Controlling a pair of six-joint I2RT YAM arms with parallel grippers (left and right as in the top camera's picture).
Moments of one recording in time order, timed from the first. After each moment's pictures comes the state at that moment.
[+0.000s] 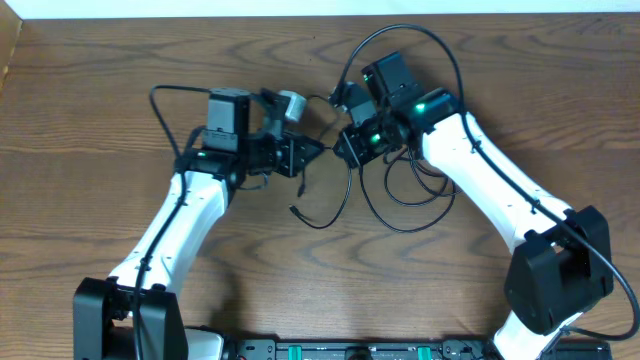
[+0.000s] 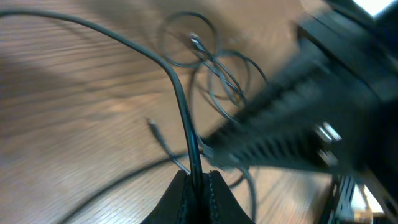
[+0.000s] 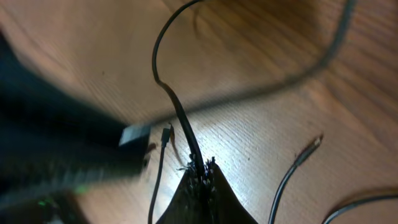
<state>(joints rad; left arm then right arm) -0.20 1.52 1.00 -0.33 0.79 -0.09 0.49 1.85 1.54 -0.79 -0.48 0.07</state>
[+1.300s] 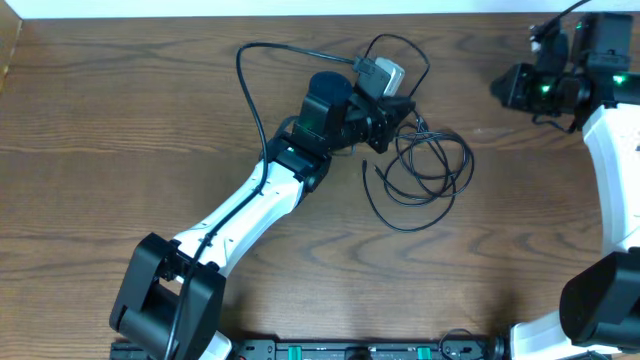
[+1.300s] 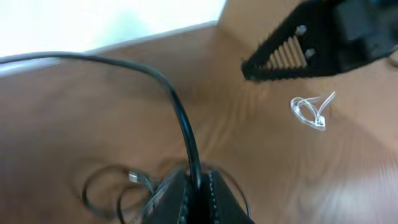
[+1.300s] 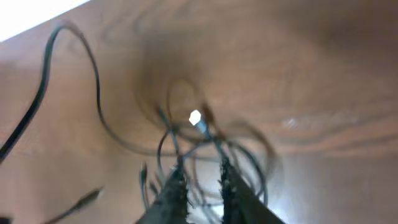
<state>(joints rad) -0.56 1.69 1.16 0.18 0.48 -0.20 -0.11 1.70 1.55 -0.88 -0.43 0.15</state>
